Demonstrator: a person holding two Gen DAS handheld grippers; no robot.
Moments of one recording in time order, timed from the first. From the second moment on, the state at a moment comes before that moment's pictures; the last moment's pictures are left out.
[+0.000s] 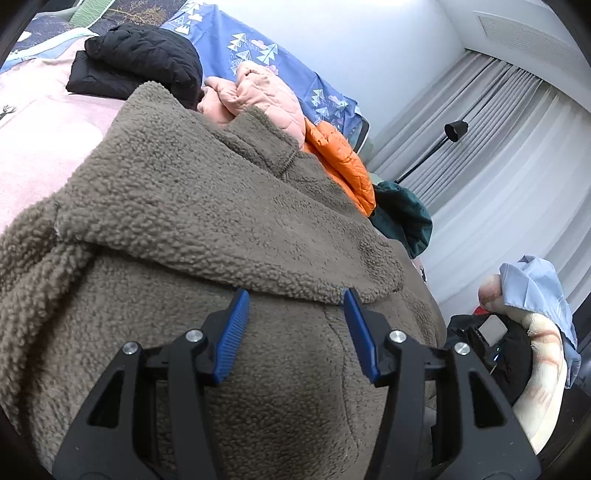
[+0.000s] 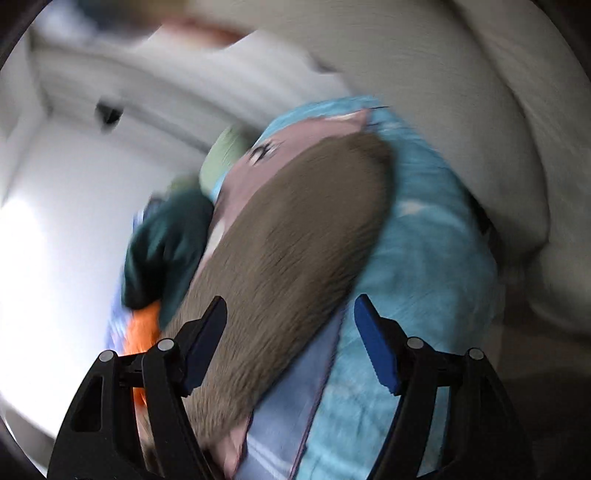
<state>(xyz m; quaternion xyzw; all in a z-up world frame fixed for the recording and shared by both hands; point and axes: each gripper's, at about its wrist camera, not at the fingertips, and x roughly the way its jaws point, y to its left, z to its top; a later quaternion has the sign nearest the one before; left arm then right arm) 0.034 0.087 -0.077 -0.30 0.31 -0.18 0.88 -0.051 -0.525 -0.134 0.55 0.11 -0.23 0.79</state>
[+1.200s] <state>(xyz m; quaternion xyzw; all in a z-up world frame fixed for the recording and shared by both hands) 0.038 0.073 -0.043 -0.28 0.28 -0.20 0.90 0.010 -0.470 0.006 0.38 0.00 -0.16 0.91</state>
